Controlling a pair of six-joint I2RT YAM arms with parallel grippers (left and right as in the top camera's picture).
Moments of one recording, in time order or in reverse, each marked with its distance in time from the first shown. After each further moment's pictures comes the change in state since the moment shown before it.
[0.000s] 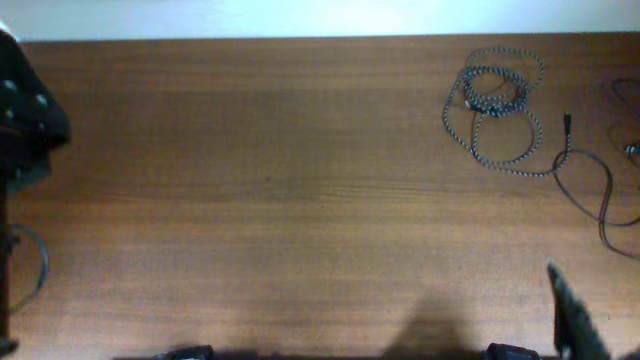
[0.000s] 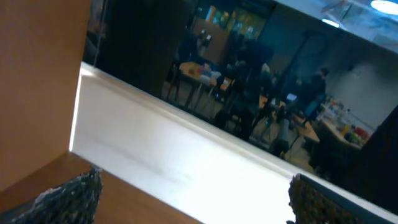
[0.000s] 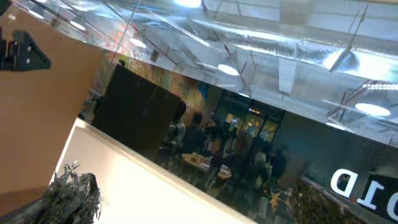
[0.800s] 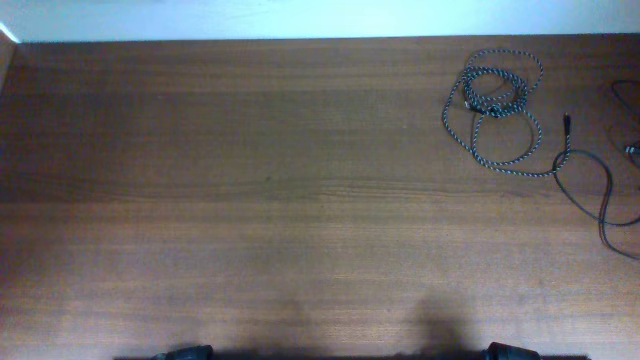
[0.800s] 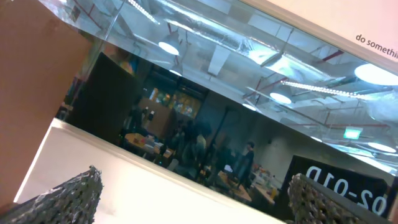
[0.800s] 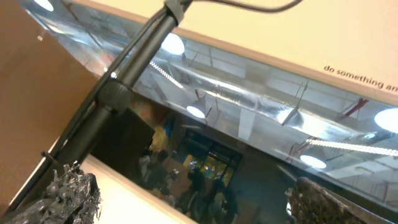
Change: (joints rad) left arm 0.000 -0.690 -0.238 -0.027 0.081 -0.089; right arm -0.041 -0.592 -0.204 -0.117 0.092 -0.007
